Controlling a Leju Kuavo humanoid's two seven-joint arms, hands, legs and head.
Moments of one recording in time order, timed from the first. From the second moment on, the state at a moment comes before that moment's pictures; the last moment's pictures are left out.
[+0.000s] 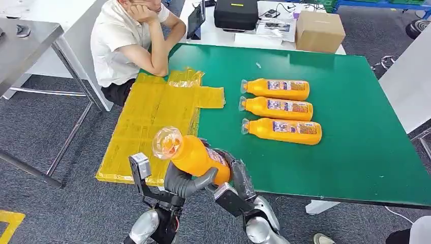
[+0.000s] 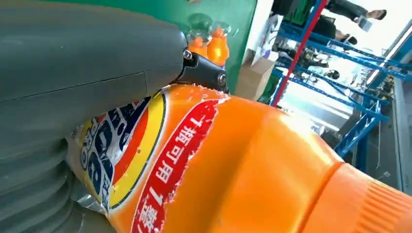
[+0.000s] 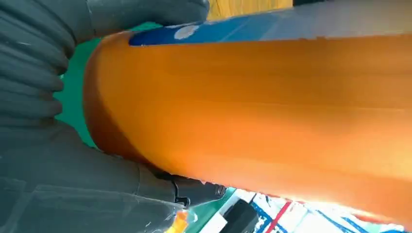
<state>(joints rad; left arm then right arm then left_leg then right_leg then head) -0.09 -0.20 -0.56 -1.39 0.63 0.17 -0.36 -0.12 0.08 0.56 -1.19 0.43 -0.31 -0.53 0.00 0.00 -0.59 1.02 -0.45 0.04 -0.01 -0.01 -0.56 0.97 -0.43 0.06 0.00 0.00</state>
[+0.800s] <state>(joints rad) -0.07 -0.19 -0.46 -1.49 0.43 0.41 -0.42 0.02 0.15 0.35 -1.36 0.61 -0.69 -0.69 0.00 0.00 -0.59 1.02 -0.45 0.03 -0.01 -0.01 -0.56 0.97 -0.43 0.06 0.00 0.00</state>
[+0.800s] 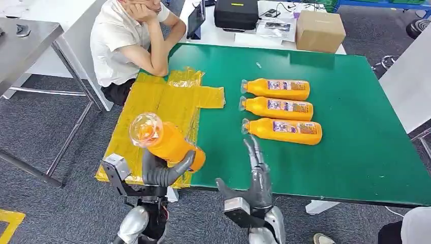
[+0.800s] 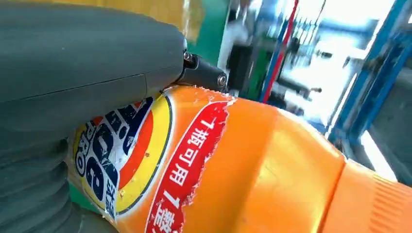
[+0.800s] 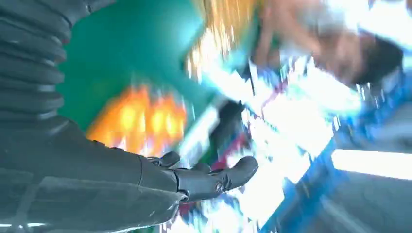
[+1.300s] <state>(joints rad) -0.14 -0.15 -0.32 -1.40 -0.22 0.69 -0.47 0.10 0.26 -0.03 -1.77 0.60 -0.70 -0.70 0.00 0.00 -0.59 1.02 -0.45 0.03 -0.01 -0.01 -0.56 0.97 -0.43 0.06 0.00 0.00</state>
